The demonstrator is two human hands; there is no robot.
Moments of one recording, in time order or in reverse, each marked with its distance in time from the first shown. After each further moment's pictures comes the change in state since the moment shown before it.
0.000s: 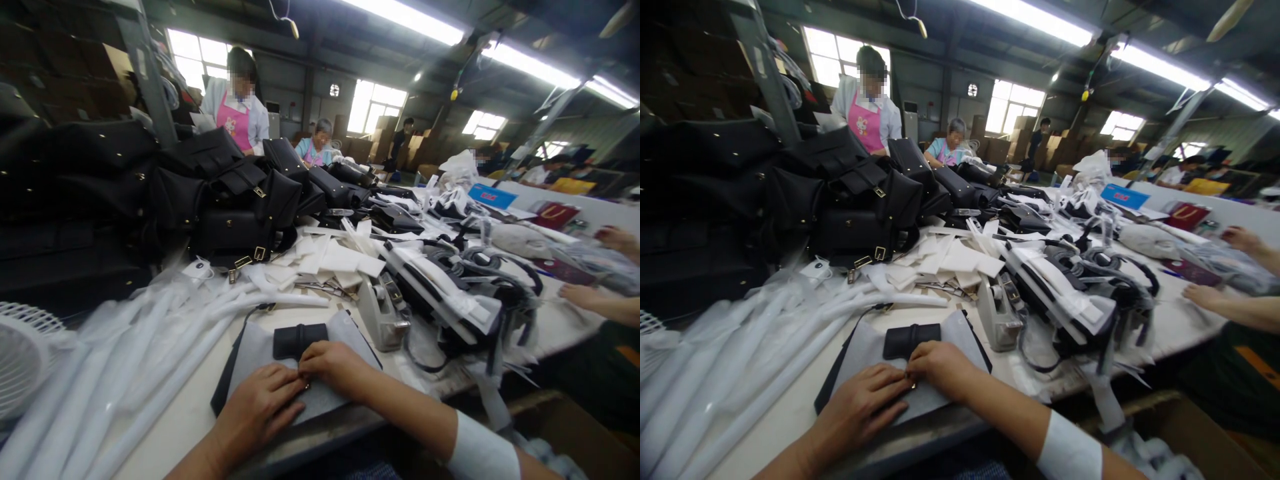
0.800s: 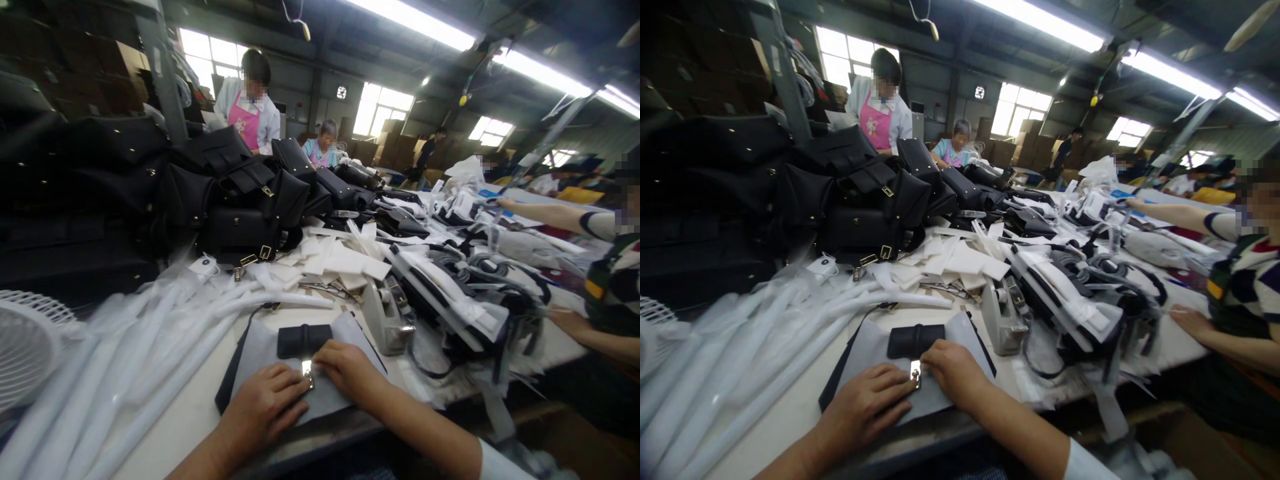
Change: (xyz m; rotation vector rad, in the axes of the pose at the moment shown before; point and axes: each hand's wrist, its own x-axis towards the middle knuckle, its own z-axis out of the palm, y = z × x) left_hand -0.003 0.000 0.004 -0.050 0.098 0.033; right_hand -0.009 -0.014 -0.010 -0.012 0.091 0.221
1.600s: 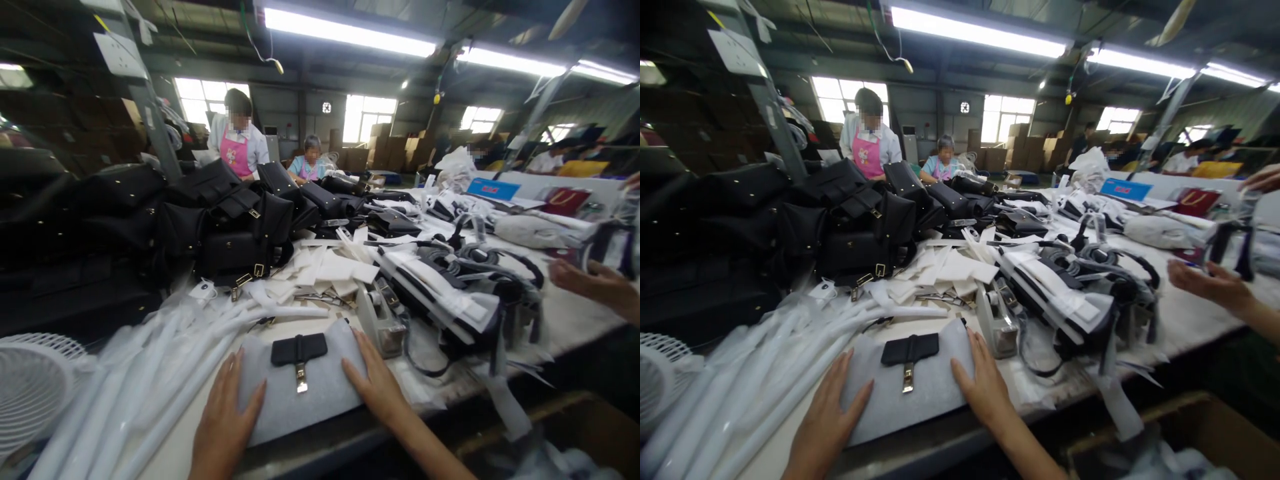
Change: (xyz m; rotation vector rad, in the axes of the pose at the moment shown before) left_hand -0.034 -0.016 0.009 0.498 0.420 -0.640; right_hand -0.058 0.049 0.020 -0.033 0.370 0.490
